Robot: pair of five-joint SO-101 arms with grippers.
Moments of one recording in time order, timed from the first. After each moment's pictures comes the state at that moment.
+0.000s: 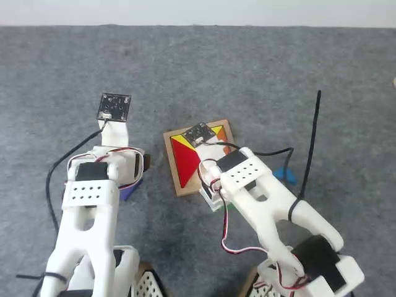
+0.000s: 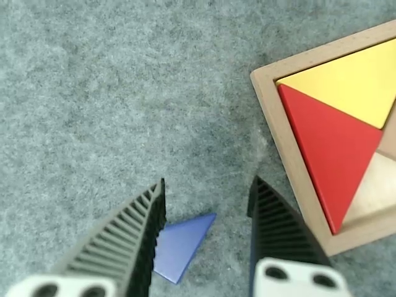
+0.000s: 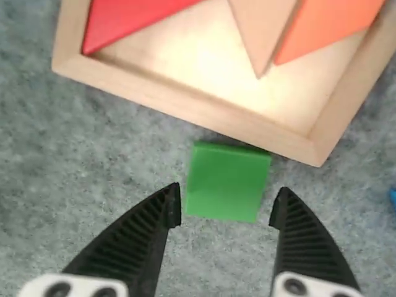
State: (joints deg) left arm -9.5 -36.0 58.1 53.3 -3.0; right arm -37.7 -10.5 41.1 64.3 0.9
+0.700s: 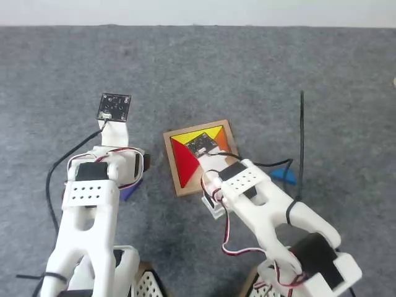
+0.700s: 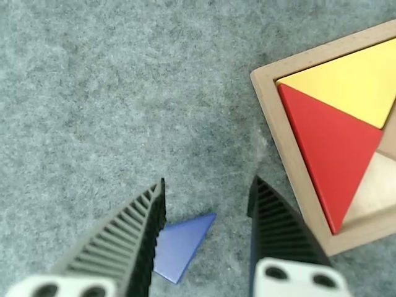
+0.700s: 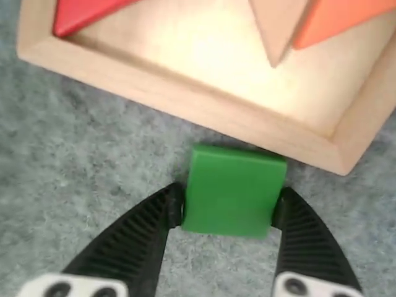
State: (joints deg) left arm -9.5 -36.0 58.1 53.3 -3.0; right arm -37.8 -8.3 49.4 54.5 0.5
